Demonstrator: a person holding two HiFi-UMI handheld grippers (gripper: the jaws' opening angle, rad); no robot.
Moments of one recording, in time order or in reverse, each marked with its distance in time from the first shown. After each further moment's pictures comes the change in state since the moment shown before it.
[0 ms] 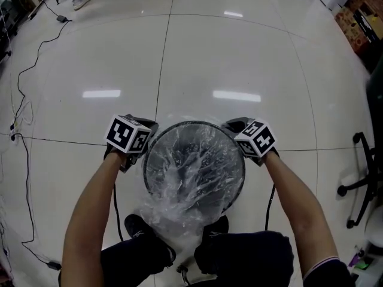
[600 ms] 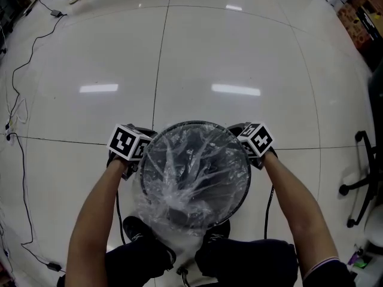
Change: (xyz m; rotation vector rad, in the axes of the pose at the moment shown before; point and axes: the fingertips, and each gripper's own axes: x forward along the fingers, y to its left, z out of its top) left arm 0.039 -0.002 -0.050 -0.067 0.076 -0.039; right arm 0.035 0.015 -0.044 0.083 0.113 0.126
